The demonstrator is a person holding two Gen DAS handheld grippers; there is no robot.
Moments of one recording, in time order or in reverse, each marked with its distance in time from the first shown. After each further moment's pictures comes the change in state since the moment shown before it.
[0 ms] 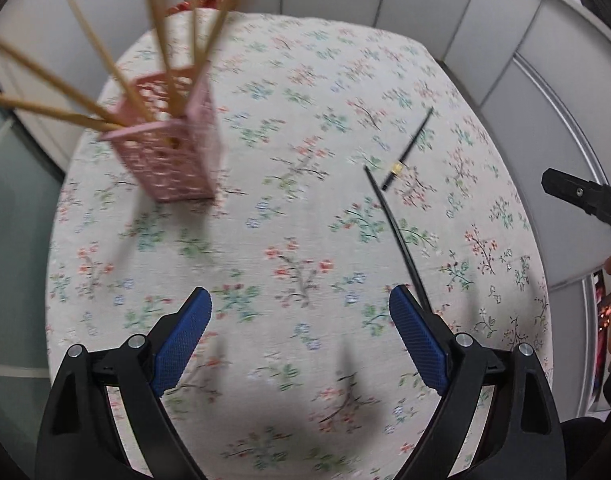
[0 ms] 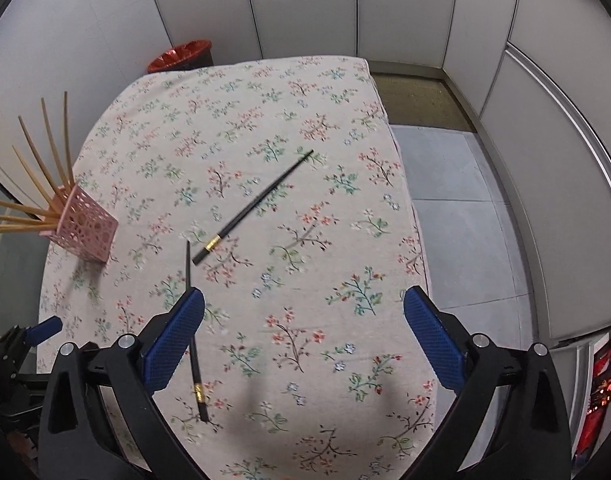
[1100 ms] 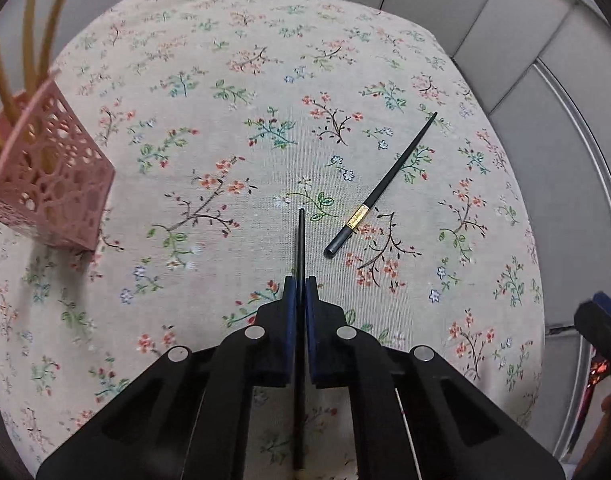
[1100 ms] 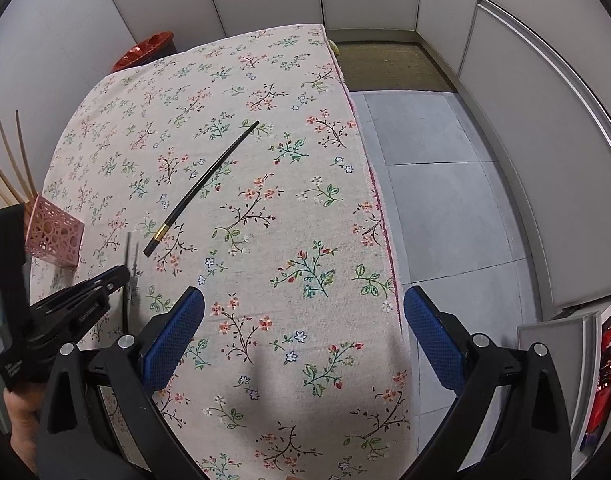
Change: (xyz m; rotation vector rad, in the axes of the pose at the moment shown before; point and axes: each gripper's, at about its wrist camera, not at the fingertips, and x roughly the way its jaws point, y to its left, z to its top) left arm 0.080 -0.055 0.062 -0.064 0.030 -0.019; right arm 0.024 -0.049 -0.006 0.111 0.078 -0.016
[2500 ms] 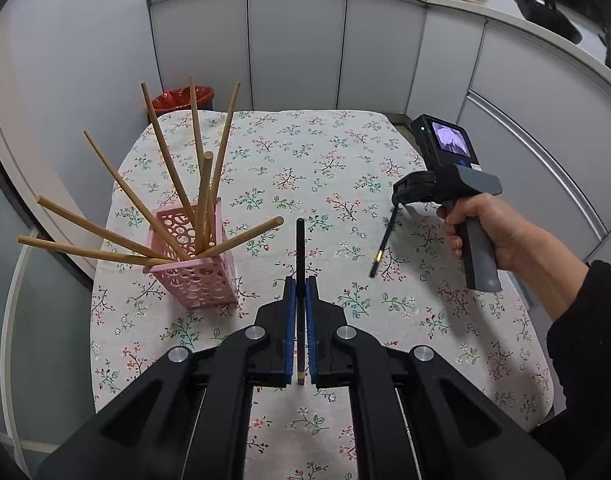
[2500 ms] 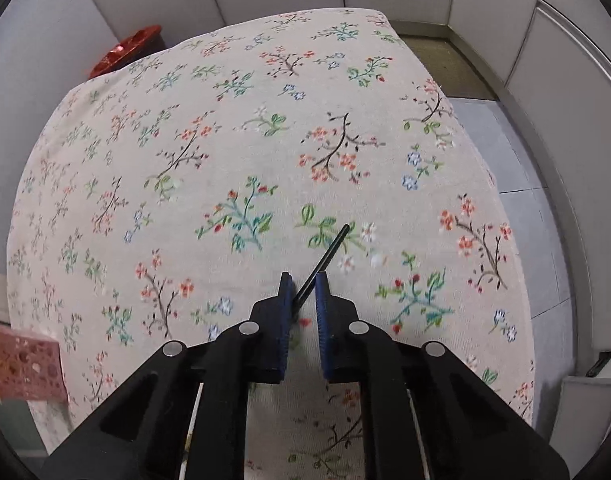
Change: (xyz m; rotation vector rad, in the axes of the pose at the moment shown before) left arm -0.151 0.059 -0.040 0.215 -0.317 -0.017; right arm 0.132 0.075 0.110 0.017 0.030 0.017
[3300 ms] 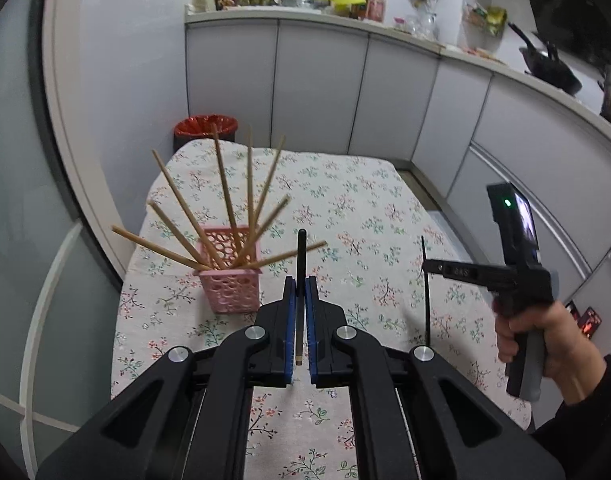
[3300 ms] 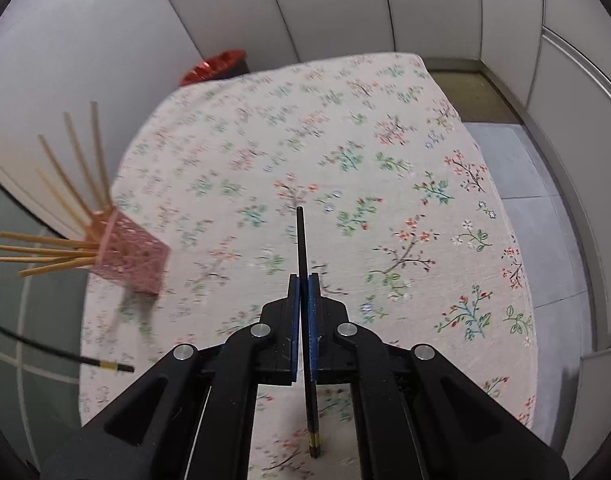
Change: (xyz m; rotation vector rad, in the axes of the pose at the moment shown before) left arm -0.069 0.032 -0.011 -0.103 -0.157 0.002; right arm -0.130 0.026 -0.105 -0.081 -0.142 0.198
